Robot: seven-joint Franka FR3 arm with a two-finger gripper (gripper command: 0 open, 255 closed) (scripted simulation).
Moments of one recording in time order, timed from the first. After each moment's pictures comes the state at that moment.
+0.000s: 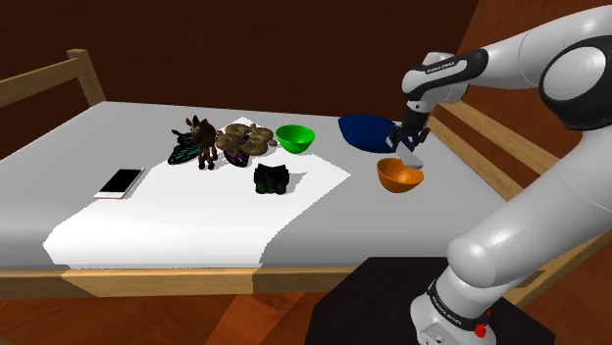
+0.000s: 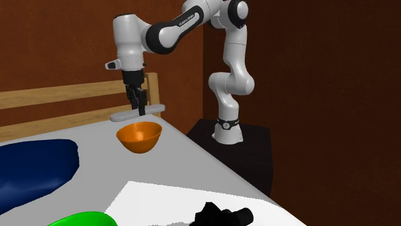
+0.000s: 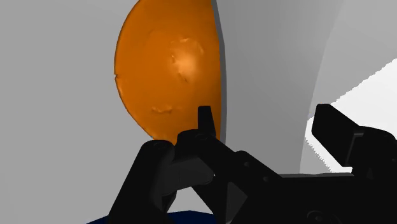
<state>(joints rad) -0.32 -0.16 -0.33 -2.23 -0.04 2.06 -0.07</state>
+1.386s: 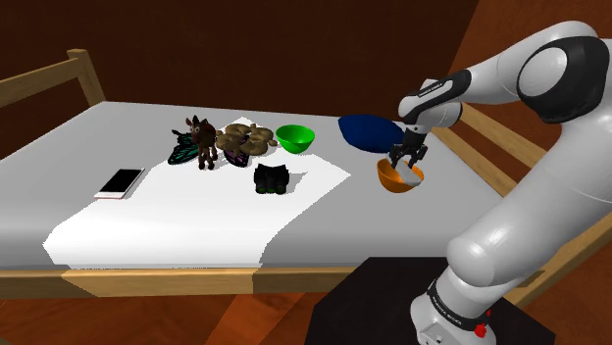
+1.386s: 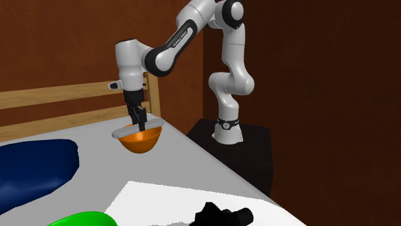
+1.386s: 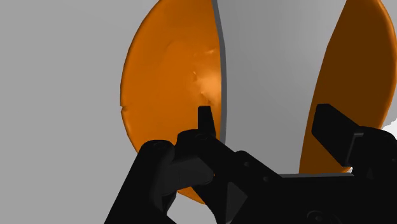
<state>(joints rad) -0.34 -0.06 -0.37 -2.33 -0.01 2.27 -0.15</state>
